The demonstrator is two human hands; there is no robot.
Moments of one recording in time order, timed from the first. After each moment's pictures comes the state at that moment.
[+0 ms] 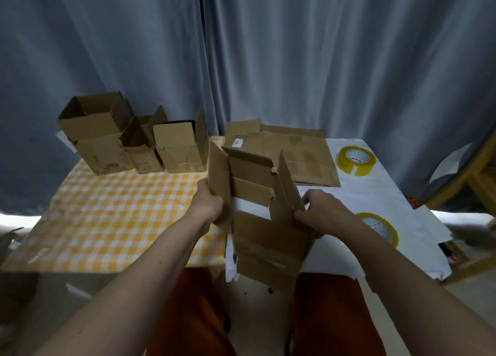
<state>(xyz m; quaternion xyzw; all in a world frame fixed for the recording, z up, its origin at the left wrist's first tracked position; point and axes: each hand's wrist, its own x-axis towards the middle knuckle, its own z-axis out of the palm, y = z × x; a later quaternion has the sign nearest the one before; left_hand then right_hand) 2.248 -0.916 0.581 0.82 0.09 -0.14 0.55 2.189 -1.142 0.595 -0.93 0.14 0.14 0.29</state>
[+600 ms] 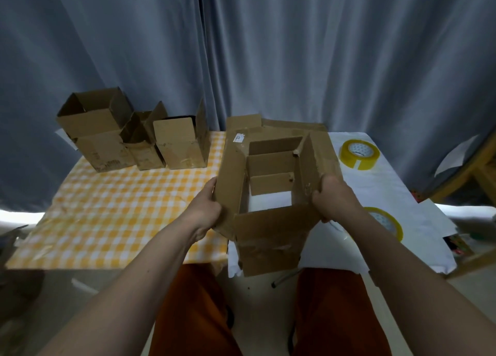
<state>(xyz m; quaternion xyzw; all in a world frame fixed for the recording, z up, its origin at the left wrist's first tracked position) 2.235 -0.905 0.585 0.78 0.03 -0.22 0.58 2.195 -1.146 0.602 -0.94 0.22 0.05 0.25</state>
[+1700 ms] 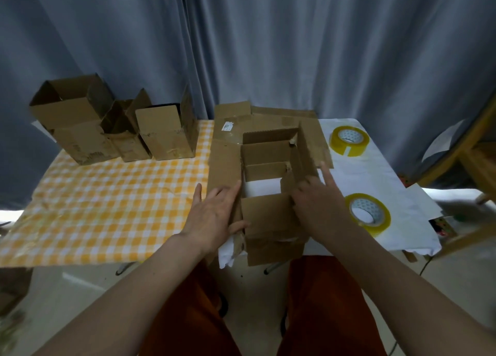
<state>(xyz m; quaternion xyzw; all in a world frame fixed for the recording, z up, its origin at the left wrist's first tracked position) 2.218 -0.919 0.532 0.96 -0.28 0.01 0.07 2.162 -1.140 0.575 -0.99 -0.07 -0.03 -0.15</state>
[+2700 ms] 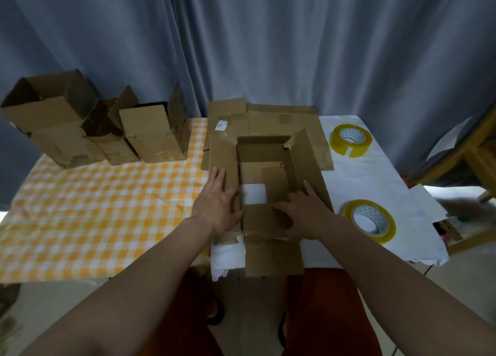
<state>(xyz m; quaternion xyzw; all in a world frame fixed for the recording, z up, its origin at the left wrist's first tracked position) 2.293 -0.957 0.498 0.98 -0.22 -0.05 0.01 2.232 -1.176 0.505 -0.98 -0.15 0.14 -0.06</state>
